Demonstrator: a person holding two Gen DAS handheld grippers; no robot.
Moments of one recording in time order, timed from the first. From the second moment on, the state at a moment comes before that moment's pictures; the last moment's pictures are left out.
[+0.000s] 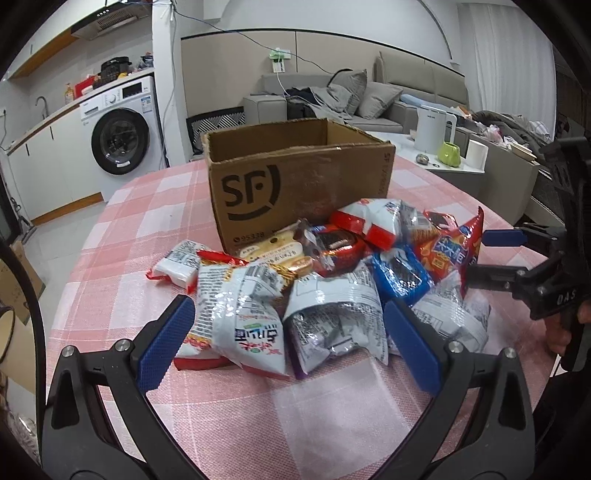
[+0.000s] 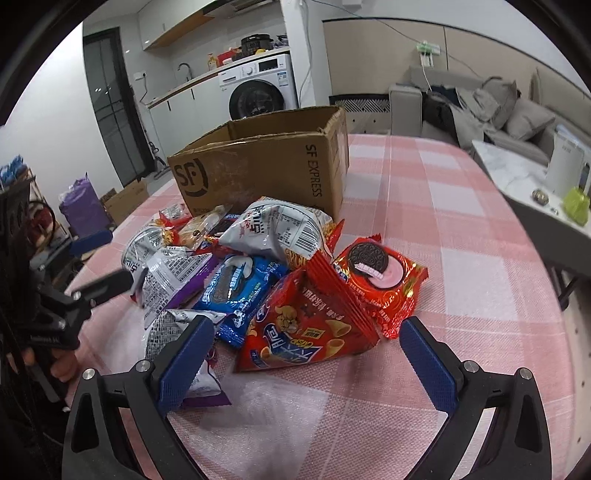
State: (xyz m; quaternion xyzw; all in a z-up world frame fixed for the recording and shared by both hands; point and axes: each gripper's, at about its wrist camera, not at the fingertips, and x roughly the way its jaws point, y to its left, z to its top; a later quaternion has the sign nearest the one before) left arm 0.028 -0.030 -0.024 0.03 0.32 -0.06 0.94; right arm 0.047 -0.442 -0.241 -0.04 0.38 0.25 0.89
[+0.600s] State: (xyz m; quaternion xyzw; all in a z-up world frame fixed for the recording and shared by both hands) left arm 0.063 0.011 -0.050 -0.05 0.40 -0.03 0.92; right arm 0.070 -0.441 -0.259 -0.01 0.43 0.26 0.86
